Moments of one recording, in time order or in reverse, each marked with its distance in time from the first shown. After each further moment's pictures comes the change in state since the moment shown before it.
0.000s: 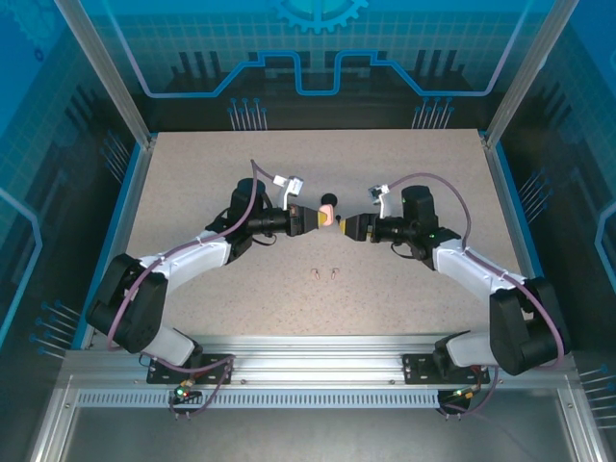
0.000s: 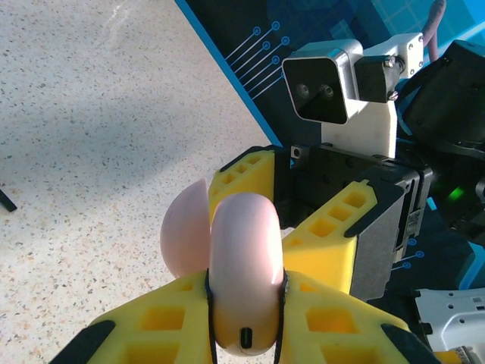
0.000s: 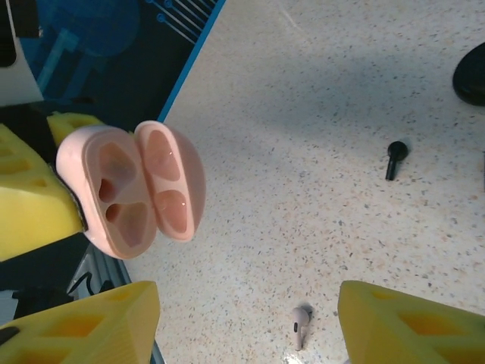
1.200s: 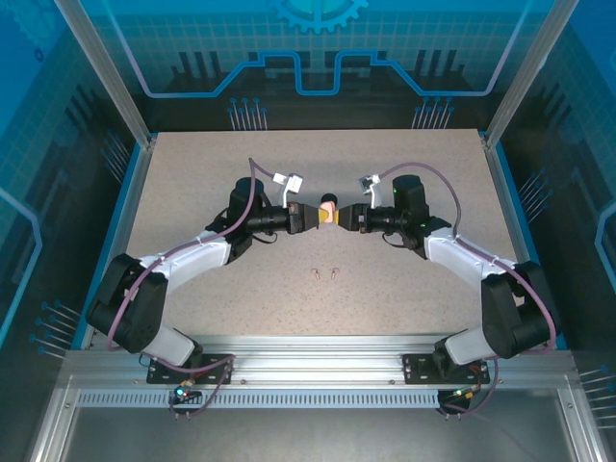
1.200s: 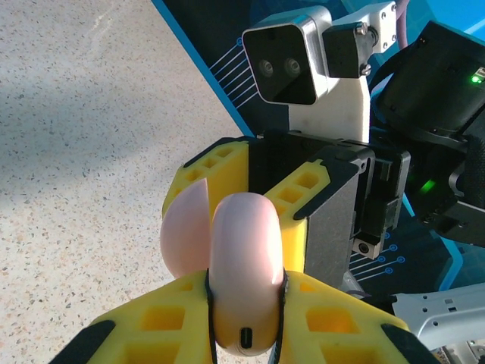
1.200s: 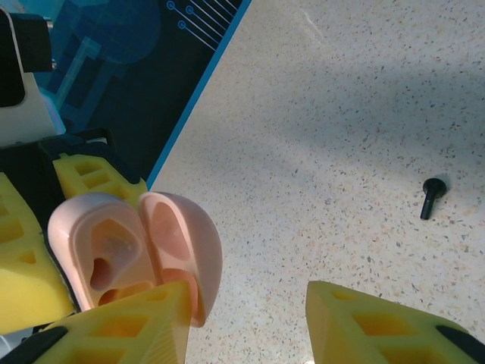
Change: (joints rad) left arm 0.000 0.000 -0.001 0.058 0.018 -0.053; right arm 0.033 0.096 0.107 0.034 -0.013 0.034
